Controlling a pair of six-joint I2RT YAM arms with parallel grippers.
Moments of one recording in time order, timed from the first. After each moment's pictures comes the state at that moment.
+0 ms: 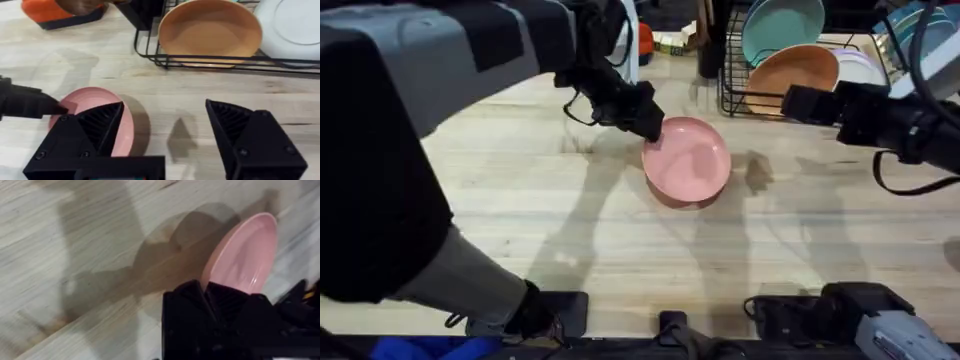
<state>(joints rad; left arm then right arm) -0.33 1.75 1.29 -0.84 0.52 -0.08 -0.01 0.84 0.80 -0.58 -0.17 0.17</state>
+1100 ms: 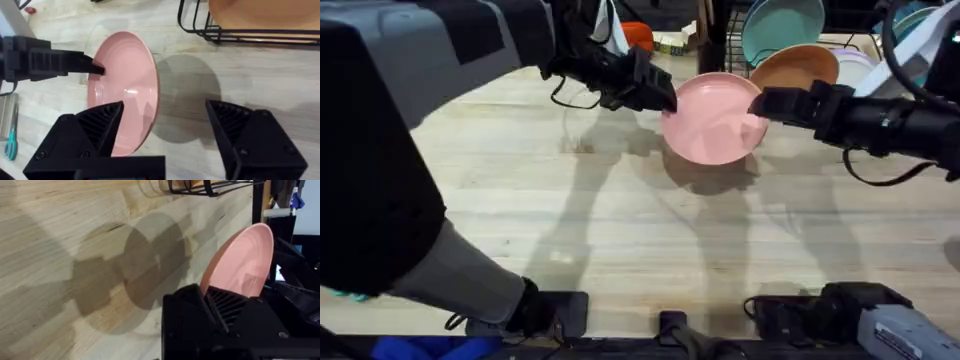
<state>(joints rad) -0.24 1.75 1.29 -0.66 0.87 -0.29 -0.01 0.99 0.80 -0.56 -0.46 0.27</state>
